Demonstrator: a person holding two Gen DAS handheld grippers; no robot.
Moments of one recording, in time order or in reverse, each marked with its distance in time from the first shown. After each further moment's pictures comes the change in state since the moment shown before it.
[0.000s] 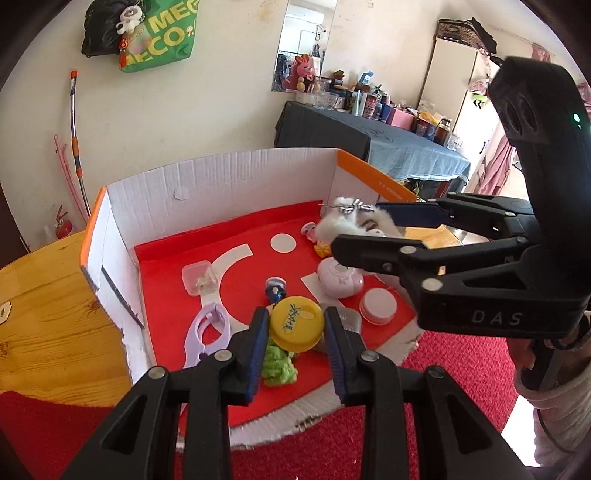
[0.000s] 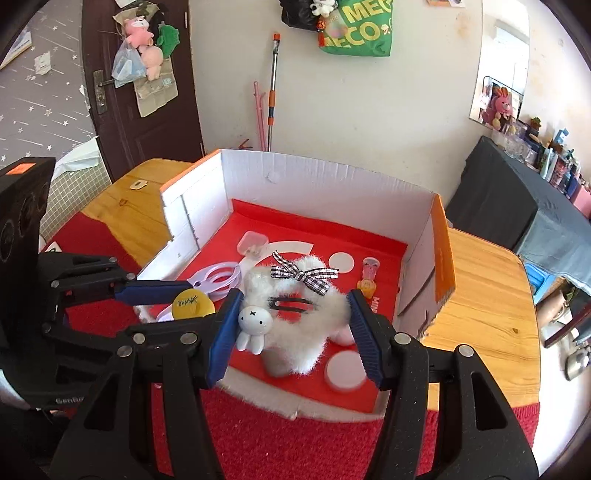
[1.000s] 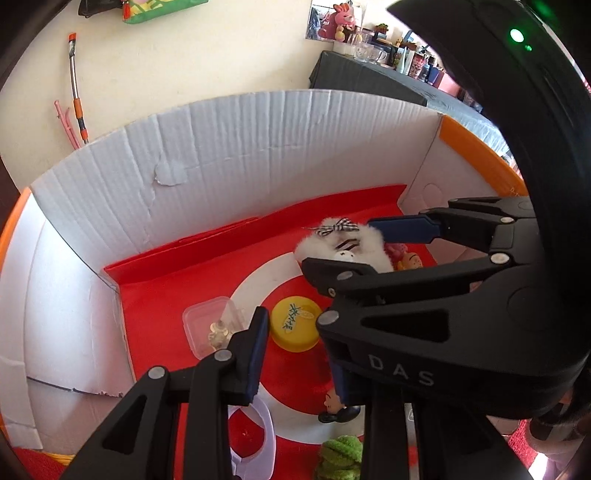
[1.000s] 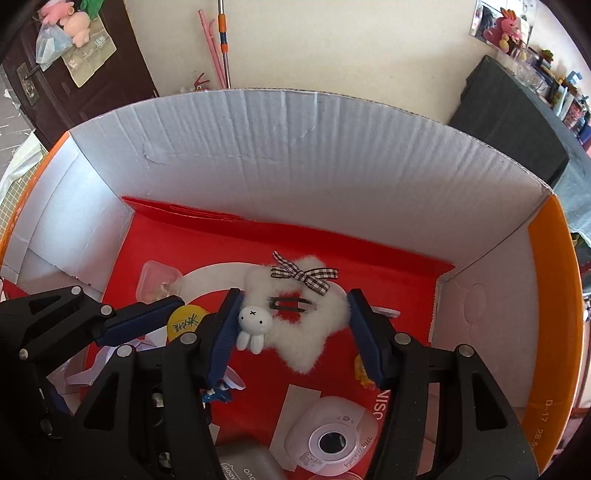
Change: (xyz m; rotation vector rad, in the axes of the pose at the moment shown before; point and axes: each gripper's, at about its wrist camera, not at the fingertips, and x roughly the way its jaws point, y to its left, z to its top) left arm 0.104 0.041 0.039 -0.069 0.203 0.103; right arm 0.139 -0.039 0.045 0.106 0.325 -0.036
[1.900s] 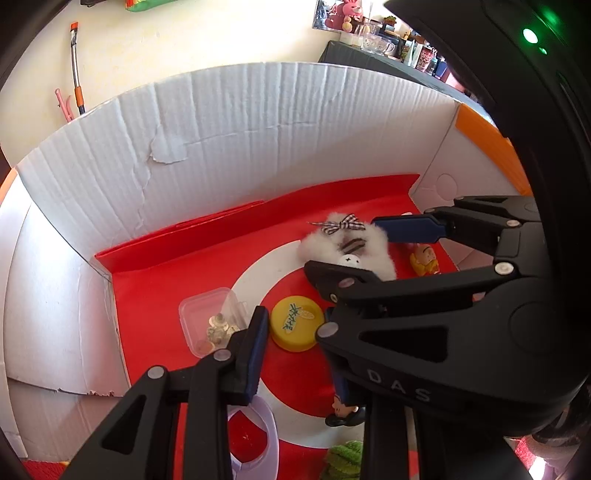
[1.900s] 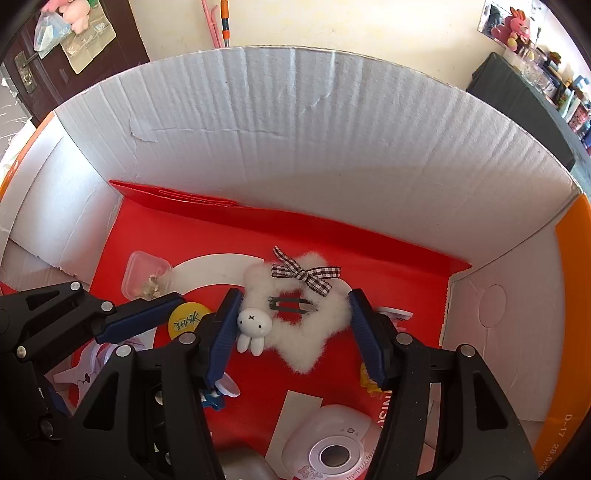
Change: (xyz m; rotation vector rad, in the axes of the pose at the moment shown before) left arm 0.011 0.006 -0.004 -0.023 0.034 0.010; right arm 0.004 0.002 -0.003 -0.029 0.039 -0.016
